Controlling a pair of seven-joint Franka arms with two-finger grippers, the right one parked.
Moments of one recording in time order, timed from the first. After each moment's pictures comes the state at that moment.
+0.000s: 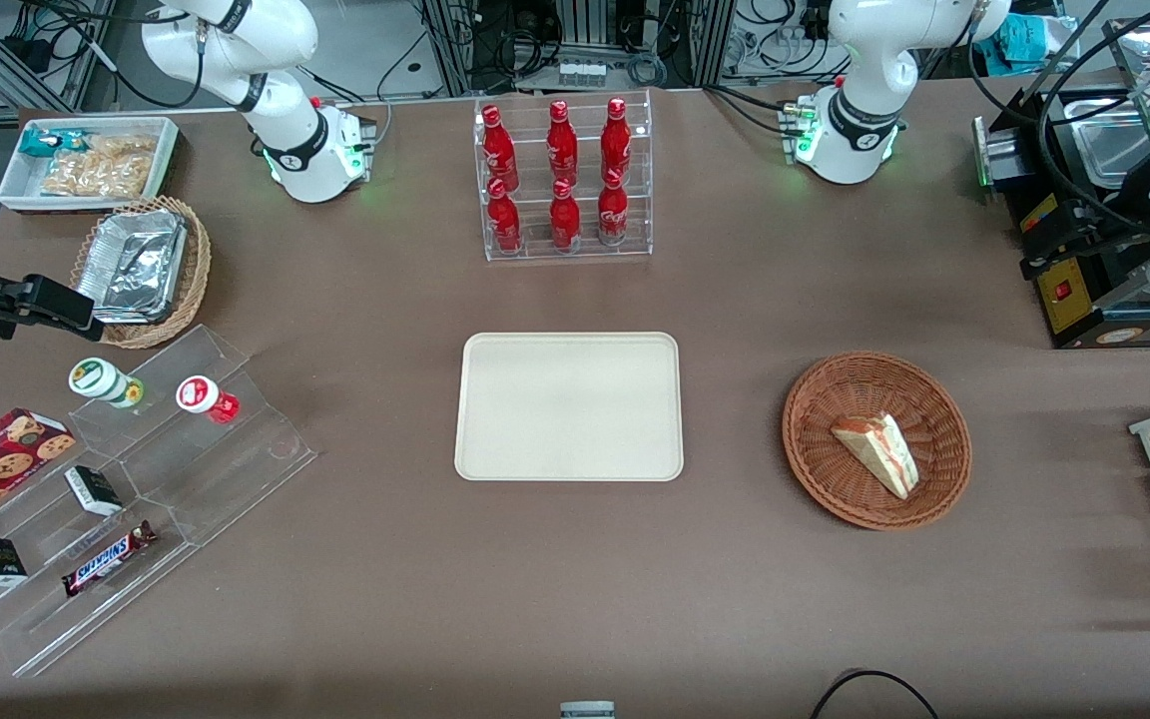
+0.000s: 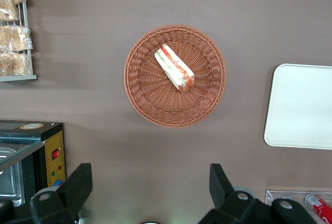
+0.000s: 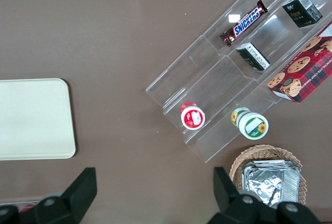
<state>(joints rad) 0.01 0.00 -0.08 -1.46 0.02 1.45 -0.11</state>
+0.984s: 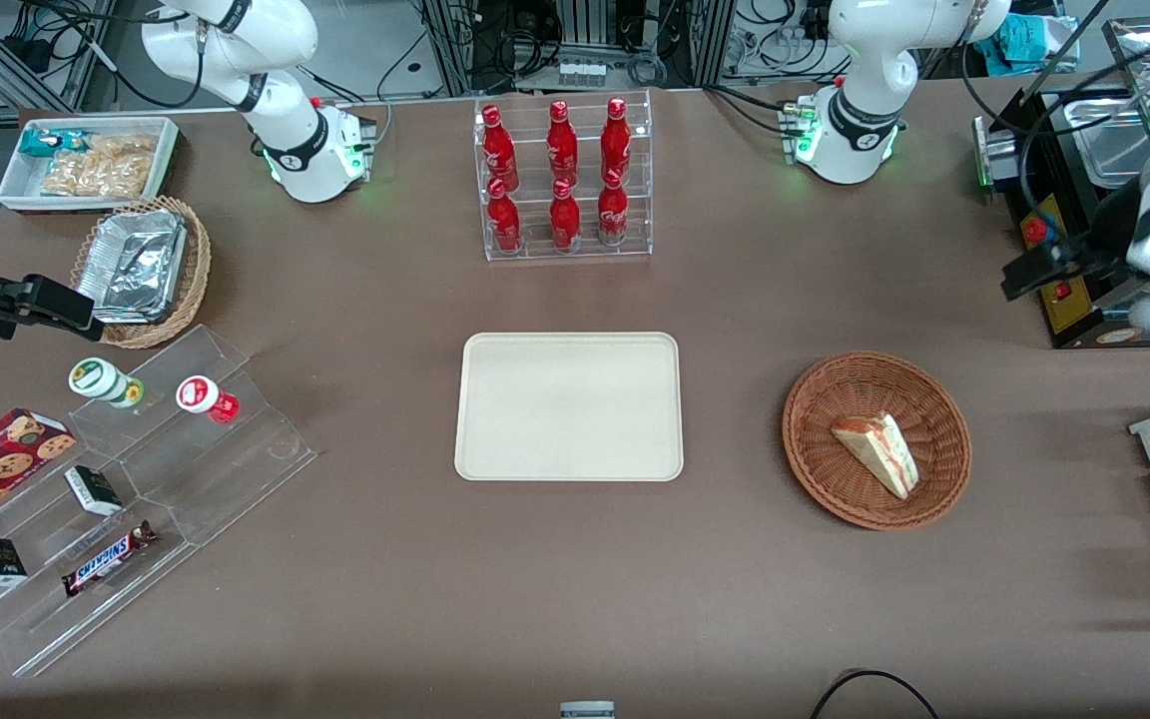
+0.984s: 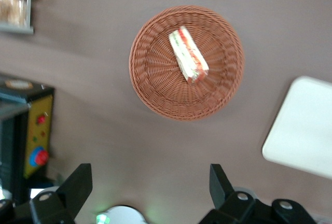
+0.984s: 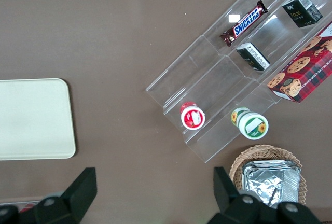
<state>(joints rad) 0.01 0.07 -0.08 -1.53 0.02 1.47 -0.41</state>
